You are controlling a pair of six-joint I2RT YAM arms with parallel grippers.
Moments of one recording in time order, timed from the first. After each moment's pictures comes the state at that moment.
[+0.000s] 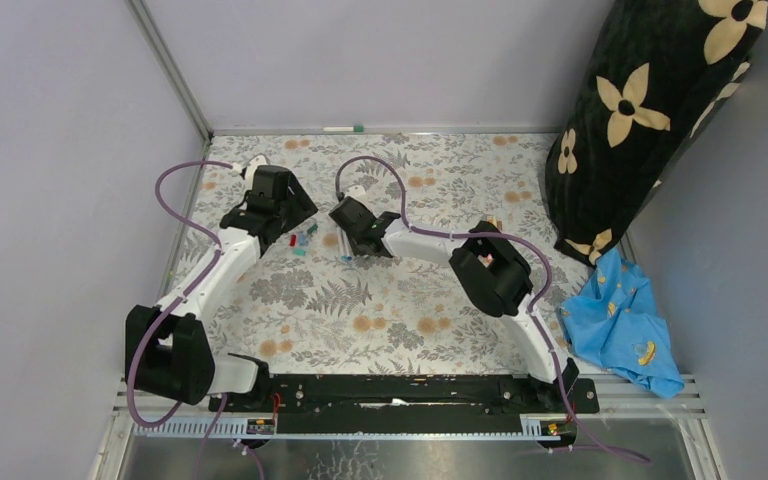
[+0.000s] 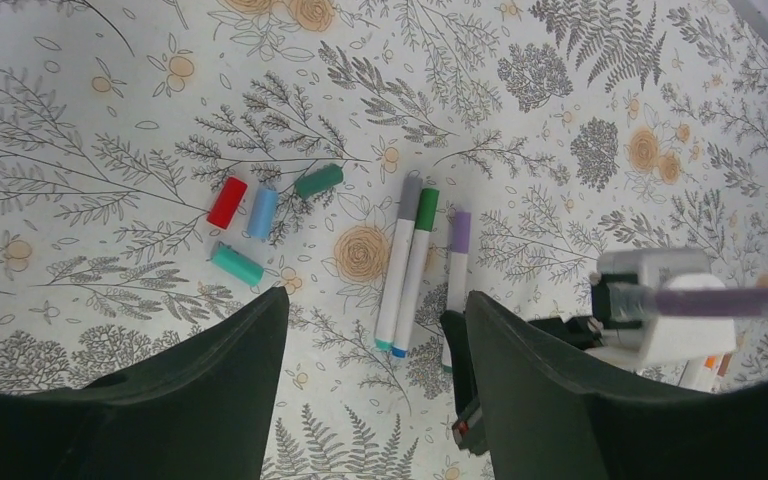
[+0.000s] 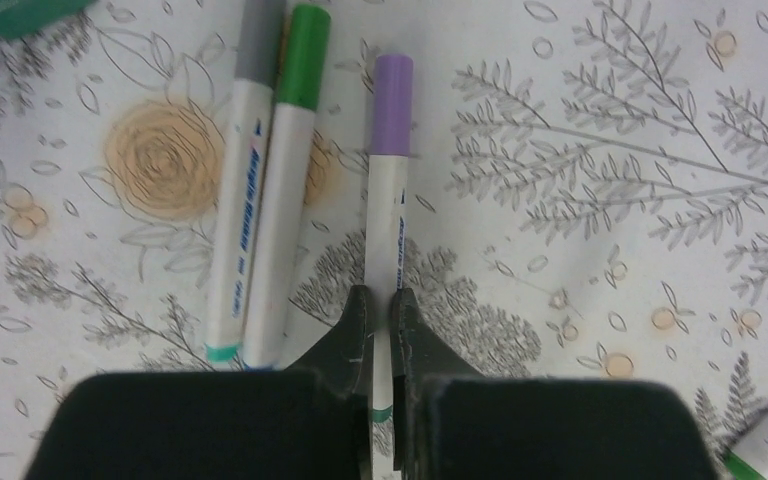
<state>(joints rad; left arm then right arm) -0.22 1.33 1.00 -0.40 -0.20 -0.72 0.92 2.28 1.72 -0.38 0.36 0.39</state>
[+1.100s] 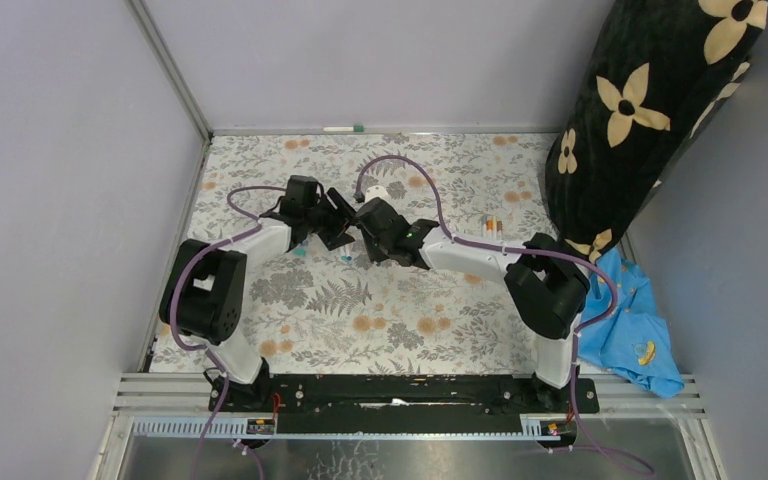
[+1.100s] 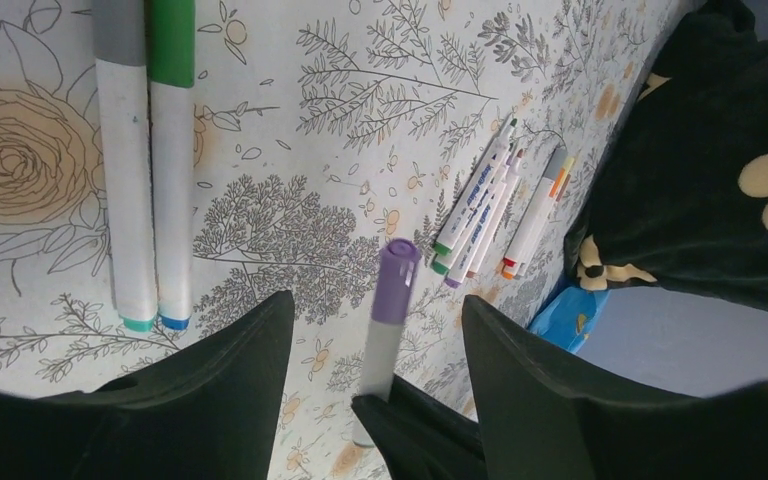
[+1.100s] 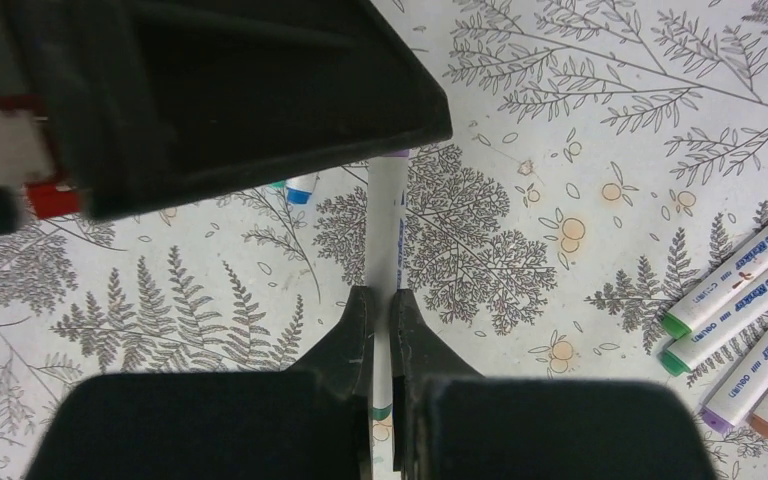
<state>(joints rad) -0.26 1.67 0.94 -0.05 0.40 -1.02 0.92 1.91 1.35 -0.27 0.24 0.39</state>
